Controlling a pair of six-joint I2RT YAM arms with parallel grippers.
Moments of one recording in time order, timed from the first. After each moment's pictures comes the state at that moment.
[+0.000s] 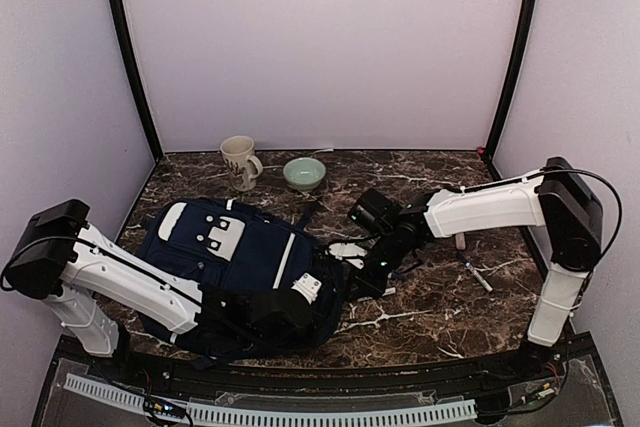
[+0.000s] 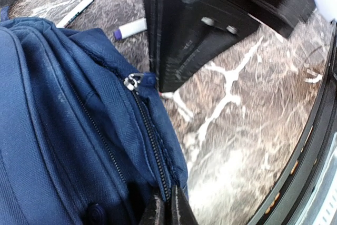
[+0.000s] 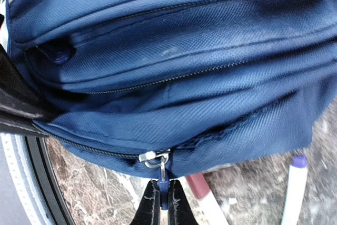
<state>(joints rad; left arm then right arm) -1.41 1.65 0.78 0.05 -0.39 -0.58 0.92 1.81 1.15 -0.57 -0.39 -0.26</state>
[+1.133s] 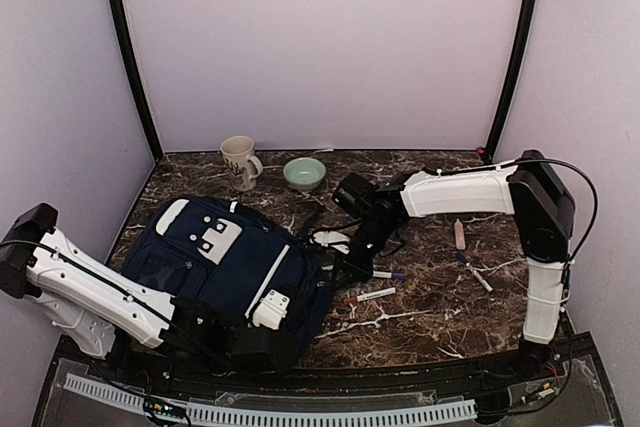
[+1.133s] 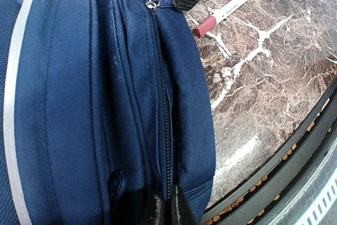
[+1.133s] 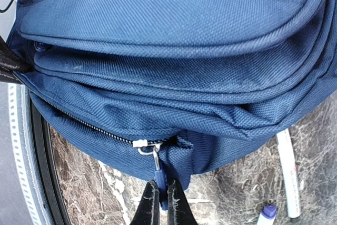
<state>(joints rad) -1.59 1.51 0.78 -0.40 -0.55 -0.96 0.87 1.98 1.42 -0.75 -0.50 -0.45</state>
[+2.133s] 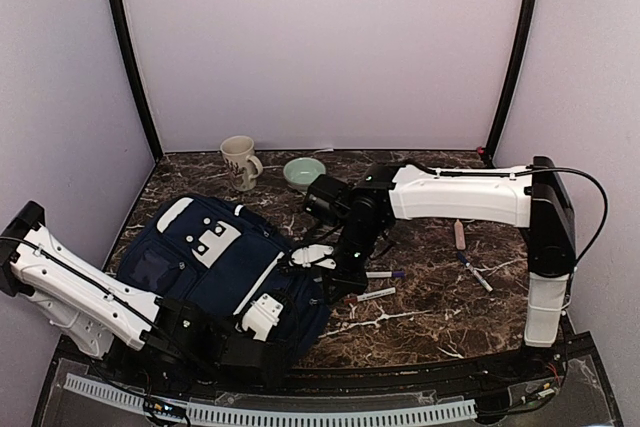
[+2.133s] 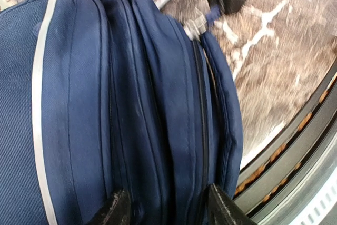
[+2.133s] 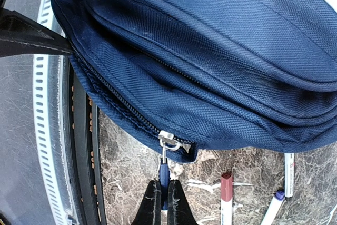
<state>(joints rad) -1.66 1.47 0.86 -0.64 -0.66 -0.93 1.07 1.96 1.63 -1.07 -0.39 -0.52</state>
